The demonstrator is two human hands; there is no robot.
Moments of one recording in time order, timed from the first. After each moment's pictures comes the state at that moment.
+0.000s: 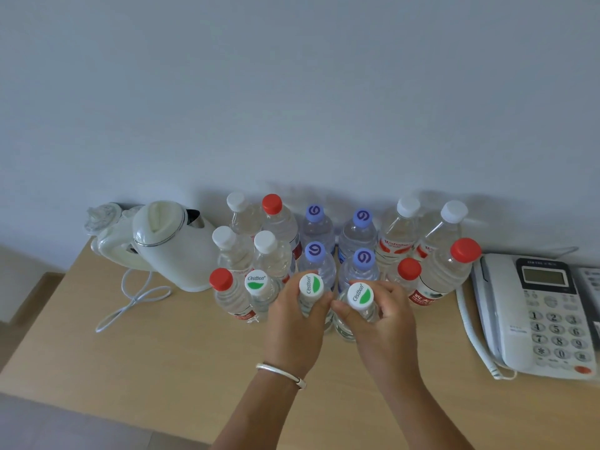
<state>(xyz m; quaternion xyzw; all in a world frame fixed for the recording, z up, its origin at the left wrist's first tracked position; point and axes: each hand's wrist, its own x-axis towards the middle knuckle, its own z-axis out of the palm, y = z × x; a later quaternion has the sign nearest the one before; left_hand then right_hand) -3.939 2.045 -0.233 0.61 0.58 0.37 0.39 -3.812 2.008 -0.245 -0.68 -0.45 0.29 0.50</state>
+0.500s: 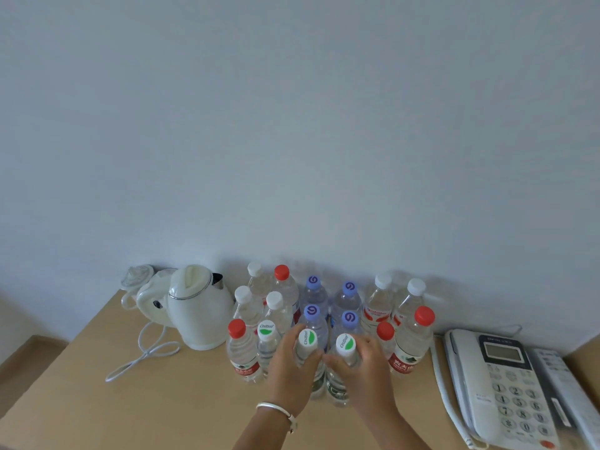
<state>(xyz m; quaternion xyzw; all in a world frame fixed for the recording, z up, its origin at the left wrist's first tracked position) -3.946 2.026 -0.214 0.61 0.59 0.35 0.40 -3.802 2.007 -0.243 -0.68 -0.51 0.29 0.44</state>
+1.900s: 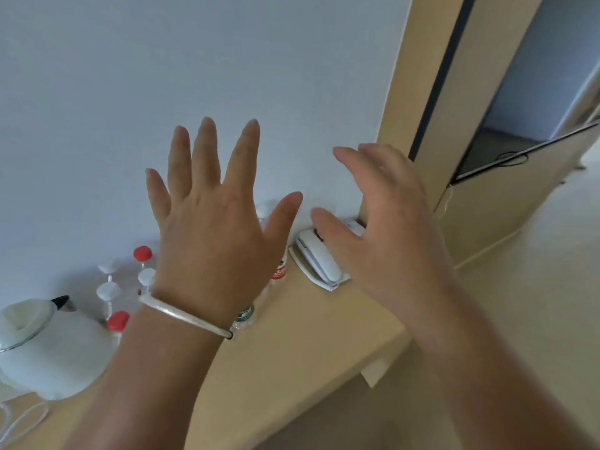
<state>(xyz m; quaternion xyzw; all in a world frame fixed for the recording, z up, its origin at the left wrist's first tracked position) -3.953 1.920 0.038 0.89 0.34 0.30 0.08 -3.833 1.805 0.021 -0.80 -0.44 -0.16 0.38</state>
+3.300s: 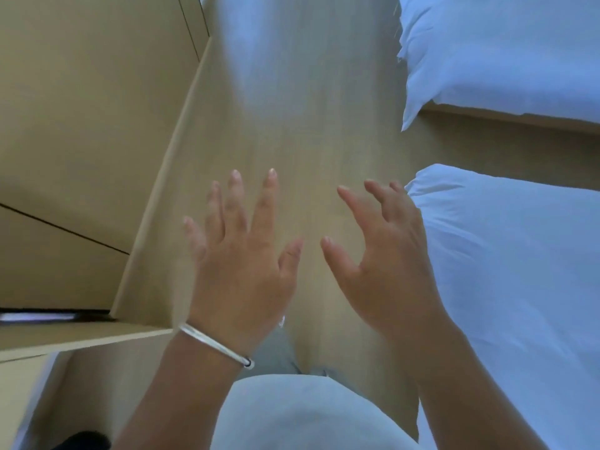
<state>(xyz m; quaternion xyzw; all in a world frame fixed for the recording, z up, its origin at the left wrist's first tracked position) -3.522 1.287 -0.193 0.98 -0.10 -0.05 0.18 -3.558 1.132 -0.186 -0.95 0.12 -0.05 0.28</state>
